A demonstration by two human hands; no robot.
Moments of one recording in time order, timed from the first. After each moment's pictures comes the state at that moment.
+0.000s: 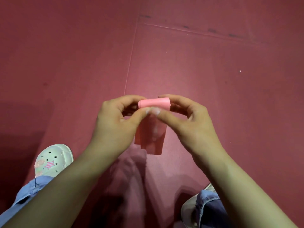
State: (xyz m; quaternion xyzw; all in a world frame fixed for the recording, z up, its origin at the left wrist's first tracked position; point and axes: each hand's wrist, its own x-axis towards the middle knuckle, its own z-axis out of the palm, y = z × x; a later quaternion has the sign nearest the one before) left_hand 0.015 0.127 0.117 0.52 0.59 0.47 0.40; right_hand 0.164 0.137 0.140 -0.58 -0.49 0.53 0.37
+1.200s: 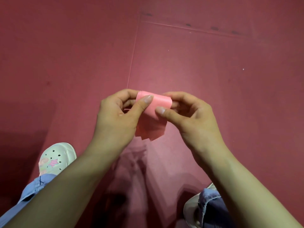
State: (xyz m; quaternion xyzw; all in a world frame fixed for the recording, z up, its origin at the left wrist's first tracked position) left_hand 0.017 0.128 0.114 0.43 0.58 0.52 0.46; right_hand 0.161 0.138 0.138 -0.55 -0.45 0.57 0.41
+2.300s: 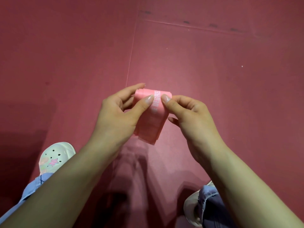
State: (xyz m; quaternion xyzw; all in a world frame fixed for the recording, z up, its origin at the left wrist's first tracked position) left_hand 0.019 0.128 0.115 0.40 0.57 0.50 0.51; right_hand 0.161 0.140 0.133 -0.58 -0.42 0.59 0.37
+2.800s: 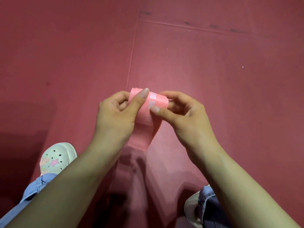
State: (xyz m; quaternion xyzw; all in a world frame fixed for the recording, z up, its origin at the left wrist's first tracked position) left_hand 0.022 0.127 0.117 0.33 0.59 0.53 0.50; right_hand 0.152 0.138 0.133 -0.54 -0.42 0.59 0.42
